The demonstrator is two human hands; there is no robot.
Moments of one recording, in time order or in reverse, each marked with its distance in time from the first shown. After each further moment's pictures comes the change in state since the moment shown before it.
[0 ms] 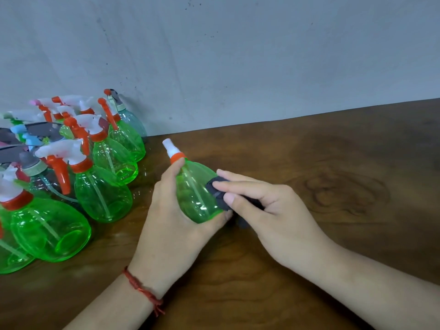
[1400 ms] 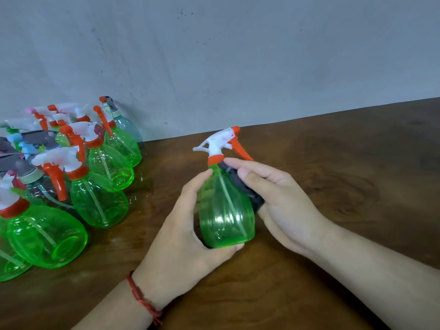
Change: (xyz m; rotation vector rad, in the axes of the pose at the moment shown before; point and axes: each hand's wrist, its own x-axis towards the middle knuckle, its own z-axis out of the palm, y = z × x) left_hand -0.009 0.014 0.008 -0.125 -0.226 0.202; right_hand 0.017 -0.006 -0.016 0.532 0.036 0.225
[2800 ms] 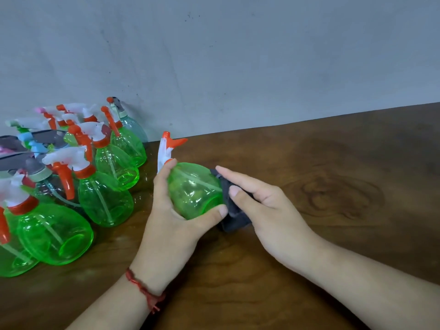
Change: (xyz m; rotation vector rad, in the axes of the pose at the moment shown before) left_hand 0.011 -0.009 -0.005 -0.379 0.319 -0.245; right_hand -0.007 0.017 0.011 -0.328 -0.054 -0.088
